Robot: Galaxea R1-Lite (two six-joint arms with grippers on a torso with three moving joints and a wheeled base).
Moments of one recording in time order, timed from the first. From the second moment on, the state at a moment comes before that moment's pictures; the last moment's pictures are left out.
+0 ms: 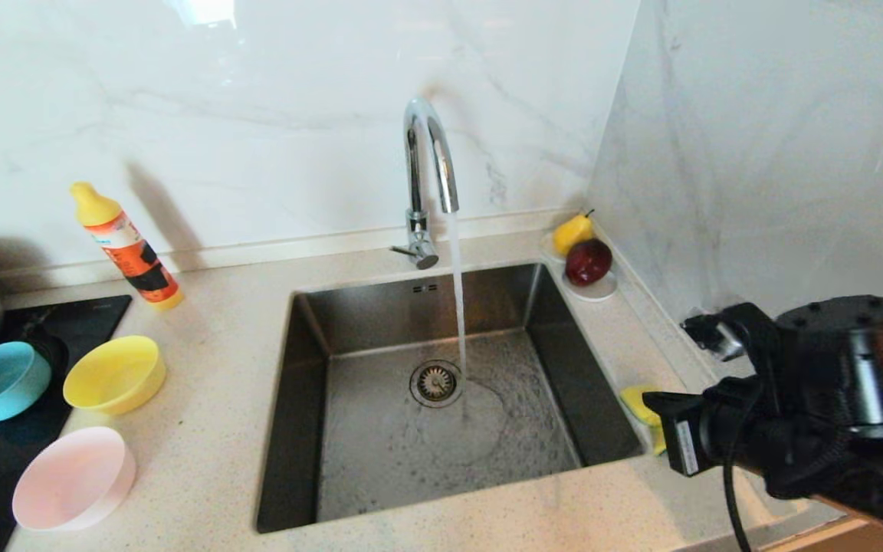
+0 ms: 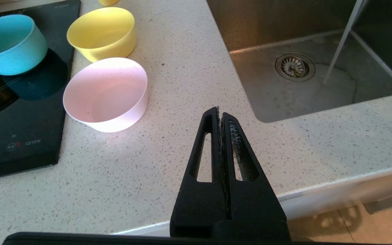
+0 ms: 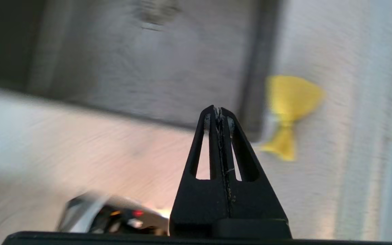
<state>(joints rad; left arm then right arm) 0.01 0.00 -0.02 0.07 -0.04 0.12 0.63 1.45 -0.68 -0.28 -0.24 0.12</state>
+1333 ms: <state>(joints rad) 0.01 0.00 -0.02 0.07 -0.04 0.12 0.24 0.56 -0.26 -0.11 0.73 -0.06</state>
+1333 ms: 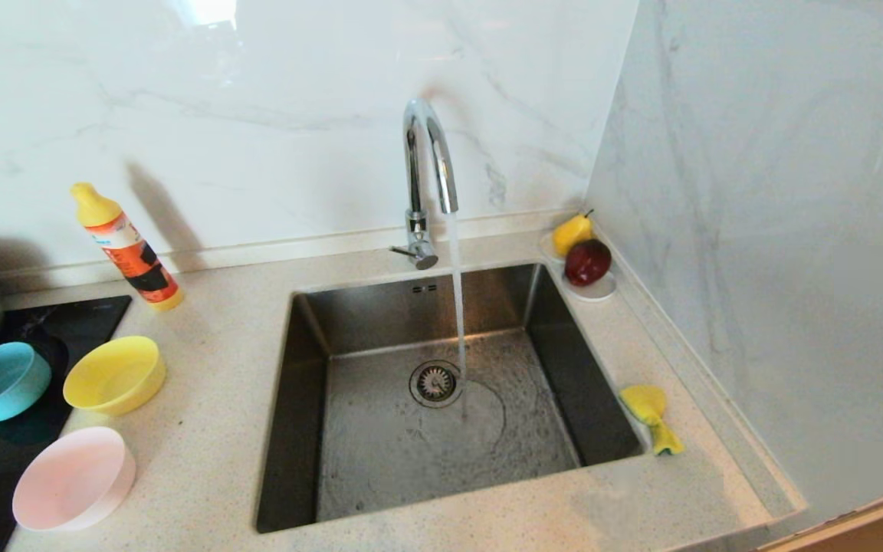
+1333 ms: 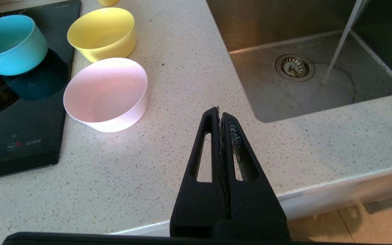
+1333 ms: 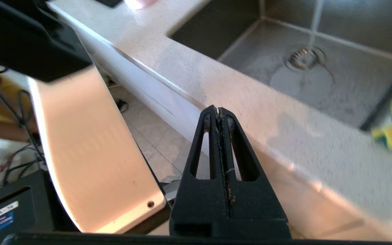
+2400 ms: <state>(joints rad) 0.01 0.00 -0.02 0.07 -0.04 0.12 0.00 0.05 -0.04 -0.04 0.29 -0.09</state>
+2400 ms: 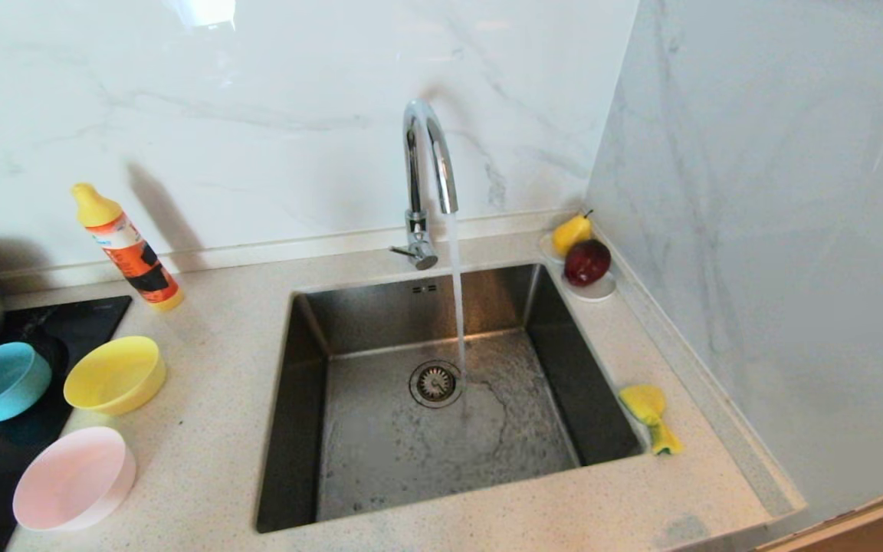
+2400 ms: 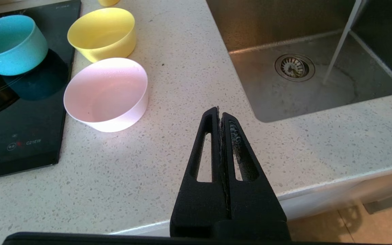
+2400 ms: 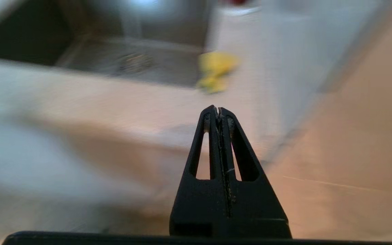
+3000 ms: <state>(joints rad) 0.01 0.00 -0.02 0.07 -0.04 0.12 0.00 0.00 0.00 0.00 0.03 -0.12</state>
